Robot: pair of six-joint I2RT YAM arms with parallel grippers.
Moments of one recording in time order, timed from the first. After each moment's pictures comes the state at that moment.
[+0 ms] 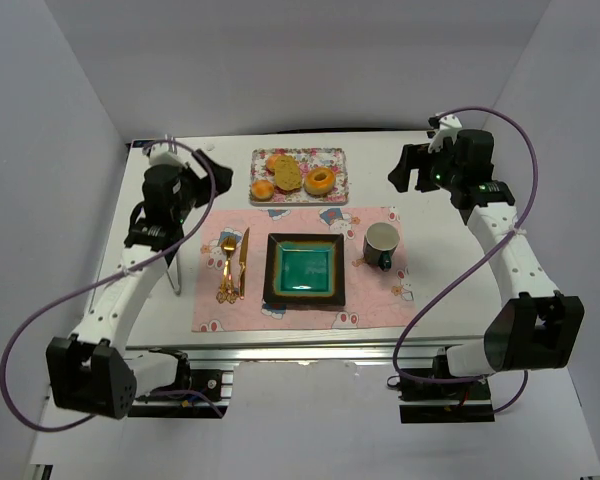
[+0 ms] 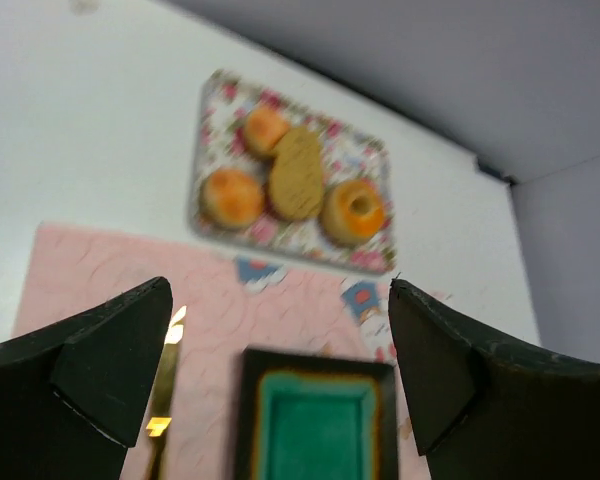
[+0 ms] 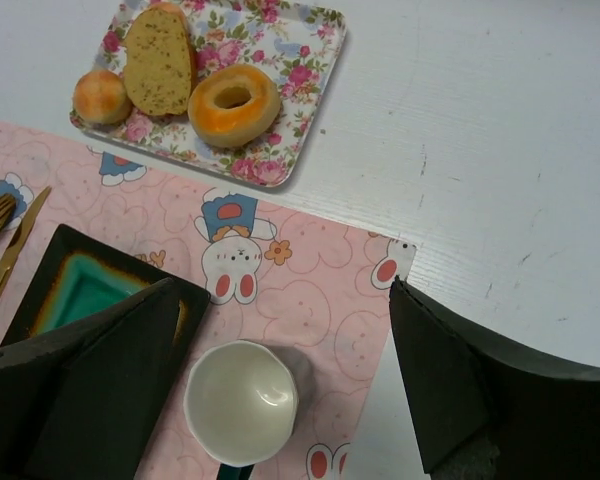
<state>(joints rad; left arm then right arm) -0.19 1.22 1.03 -0.02 0.01 -0.60 0.09 1.40 1.28 -0.35 -0.37 0.02</state>
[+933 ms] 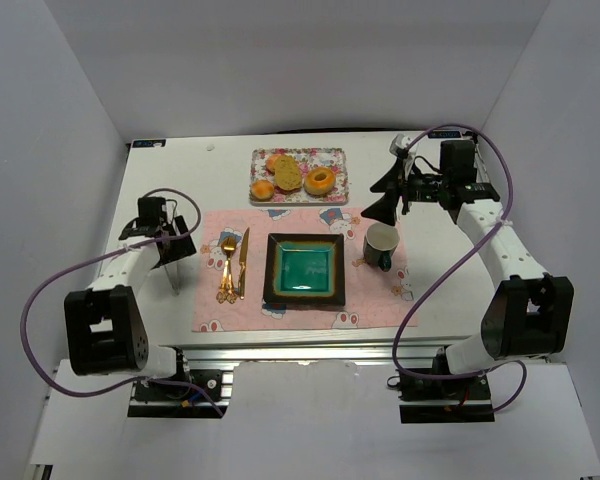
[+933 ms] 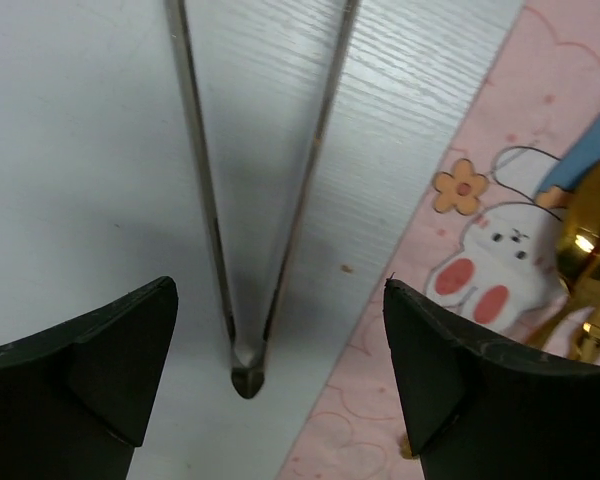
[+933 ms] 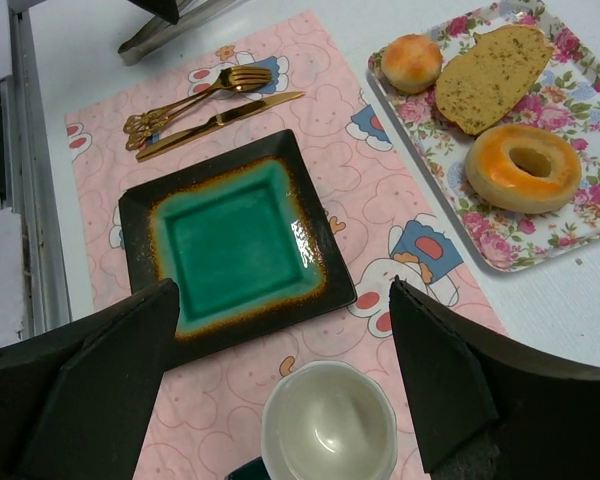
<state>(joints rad) 0.09 1.39 0.85 -0.47 -0.15 -0.26 0.12 1.47 1.24 -0.40 -1.10 -0.45</state>
